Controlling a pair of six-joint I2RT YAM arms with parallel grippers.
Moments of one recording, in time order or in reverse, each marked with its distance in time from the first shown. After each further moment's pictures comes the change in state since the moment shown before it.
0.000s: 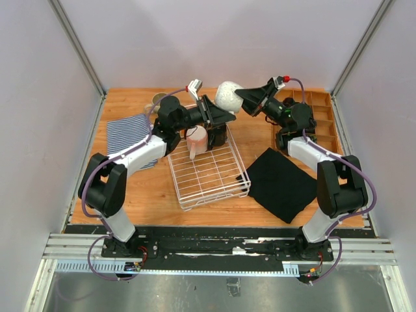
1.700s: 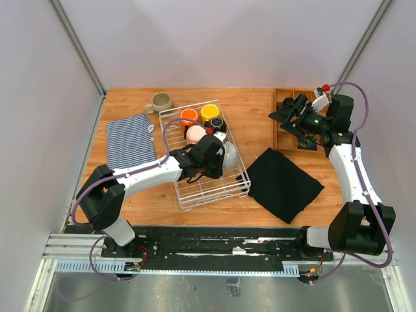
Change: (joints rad) left arm -0.359 -0.105 -0.095 -0.981 -0.791 0.782; right arm -0.366 -0.353 0.070 -1.403 -0.115 -1.176
